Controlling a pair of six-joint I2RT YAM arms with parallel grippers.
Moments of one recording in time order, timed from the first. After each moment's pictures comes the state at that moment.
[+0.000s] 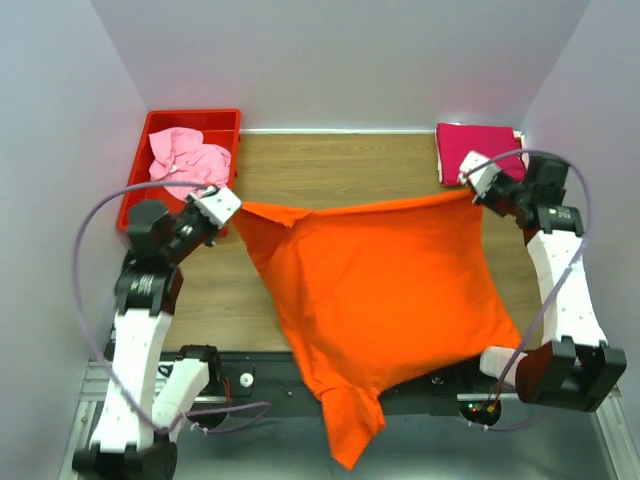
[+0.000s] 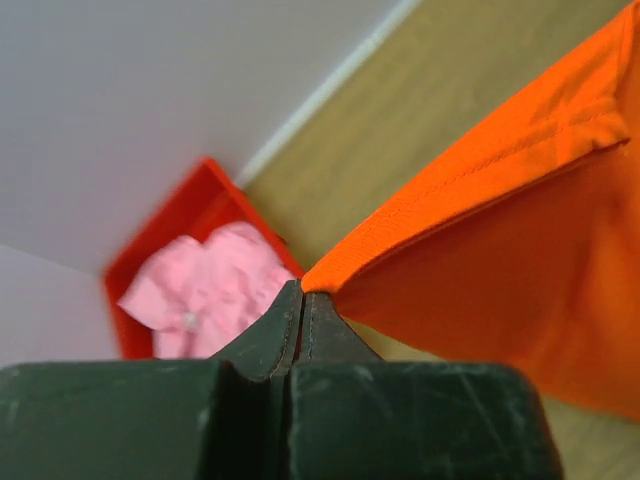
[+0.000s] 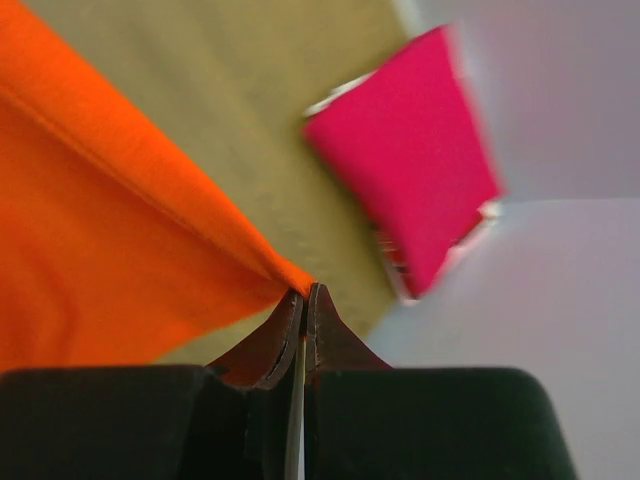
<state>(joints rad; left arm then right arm) -0.05 0.74 0.96 -0.43 0.47 0.62 -0.16 1.15 1.23 -0.62 -0.43 -1.08</state>
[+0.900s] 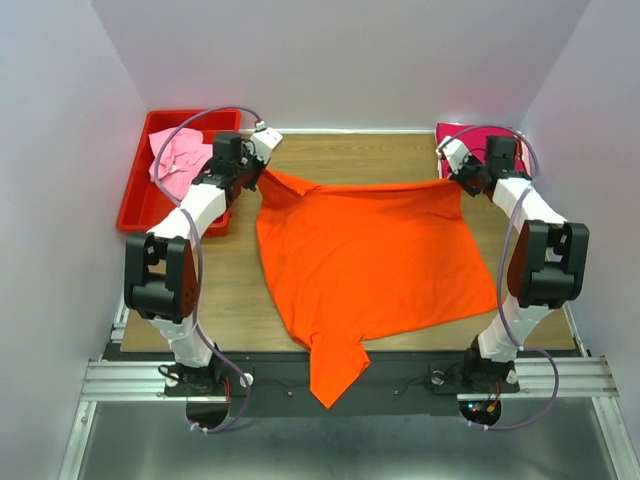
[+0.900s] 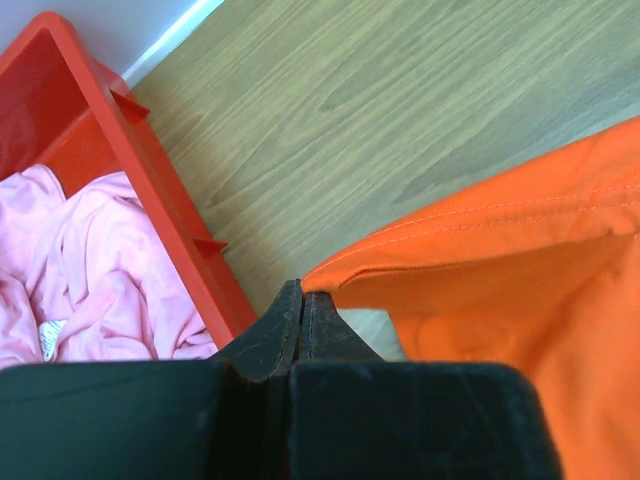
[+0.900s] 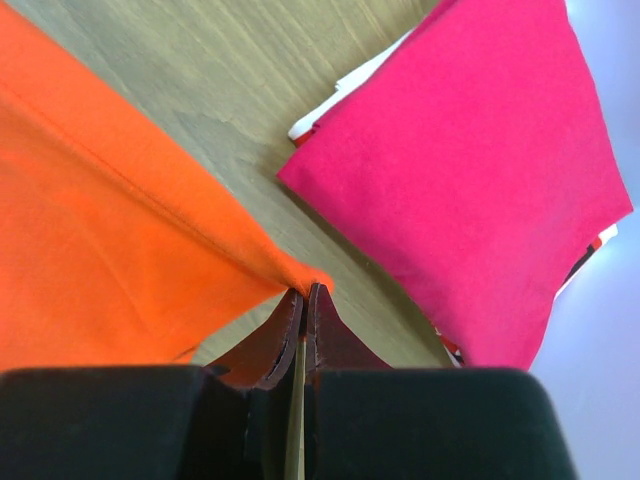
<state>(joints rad) -0.19 1.71 1.29 -0.12 0.14 0.47 -0.11 1.79 1.34 -0.29 -0.30 -0.96</state>
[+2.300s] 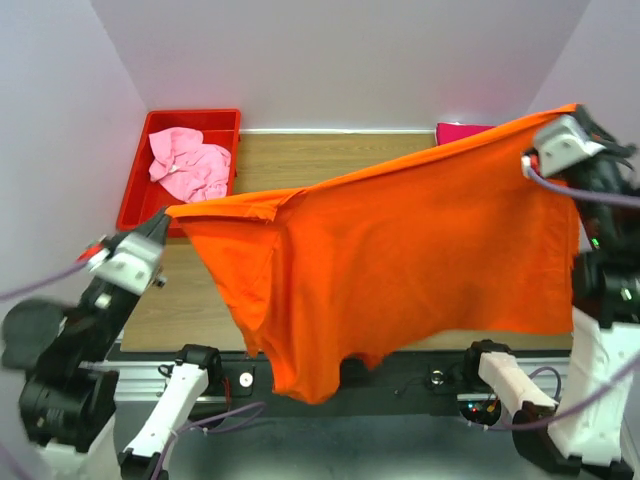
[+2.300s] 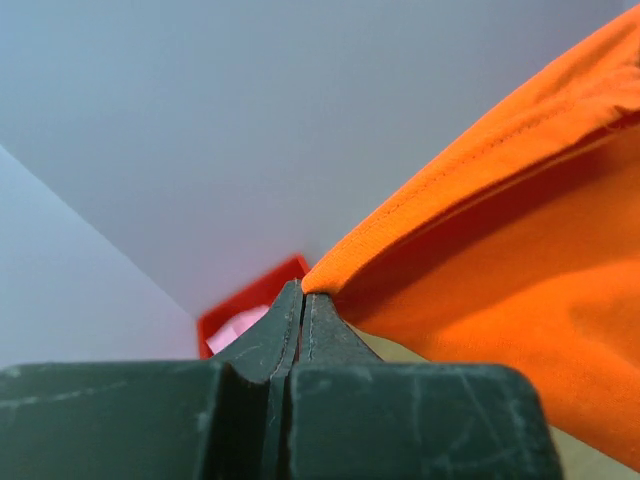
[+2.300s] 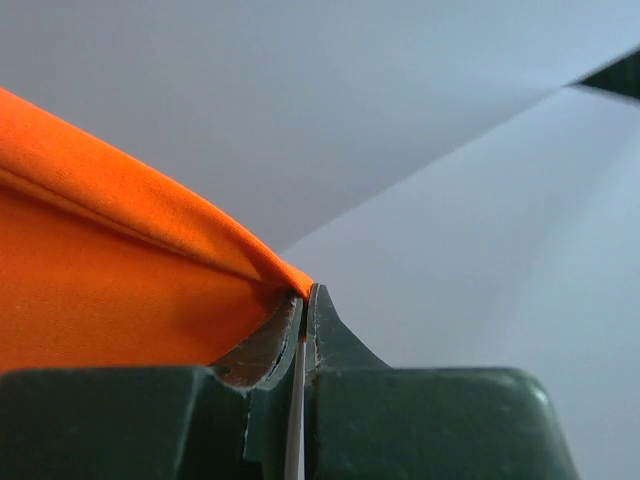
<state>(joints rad) -0.16 0.57 1.54 -0.74 0.29 0.40 -0.12 0.90 1.67 -0.47 -0.23 -0.99</state>
